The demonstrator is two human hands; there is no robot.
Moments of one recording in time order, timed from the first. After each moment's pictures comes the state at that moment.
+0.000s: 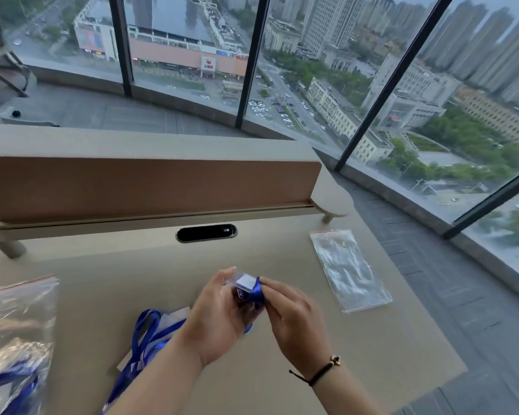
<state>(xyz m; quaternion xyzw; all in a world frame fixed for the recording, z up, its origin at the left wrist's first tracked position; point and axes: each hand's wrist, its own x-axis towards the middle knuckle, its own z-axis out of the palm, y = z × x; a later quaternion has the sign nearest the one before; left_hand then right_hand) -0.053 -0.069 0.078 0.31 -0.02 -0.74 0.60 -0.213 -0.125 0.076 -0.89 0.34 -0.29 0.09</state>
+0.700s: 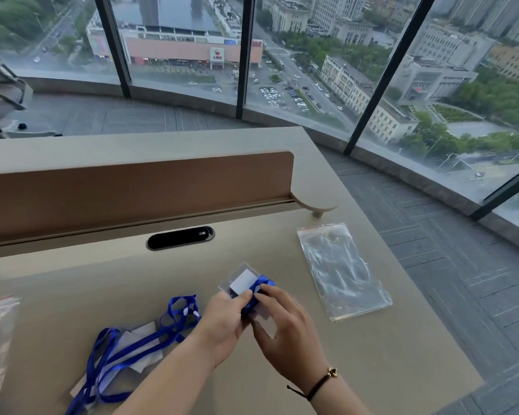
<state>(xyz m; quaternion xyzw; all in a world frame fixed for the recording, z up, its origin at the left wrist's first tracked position) -0.150 -0.168 0.052 0.54 -0.08 -0.63 0.56 -0.294 -0.201 0.027 -0.87 0.37 -0.25 0.20</state>
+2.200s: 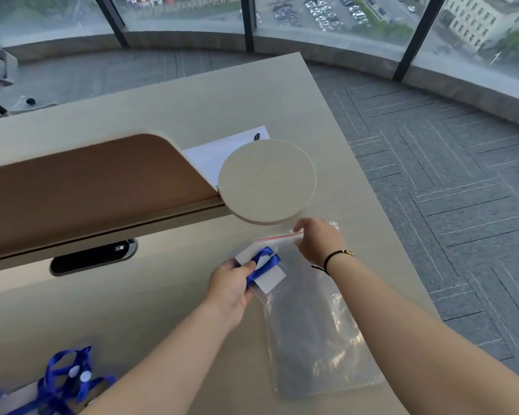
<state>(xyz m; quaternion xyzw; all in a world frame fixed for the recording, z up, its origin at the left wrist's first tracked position) -0.261 -0.480 -0.078 0.64 0.09 -0.53 0.55 -0.377 -0.635 -0.128 -0.81 0.52 0.05 0.28</state>
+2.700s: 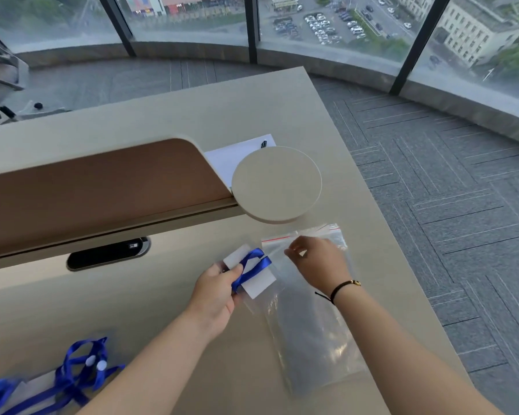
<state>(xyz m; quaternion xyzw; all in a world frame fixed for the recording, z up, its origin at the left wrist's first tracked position) -0.240 -0.437 -0.042 0.62 0.07 -0.54 0.57 -0.386 -0.578 -0.098 -0.79 0.50 -0.05 0.34</state>
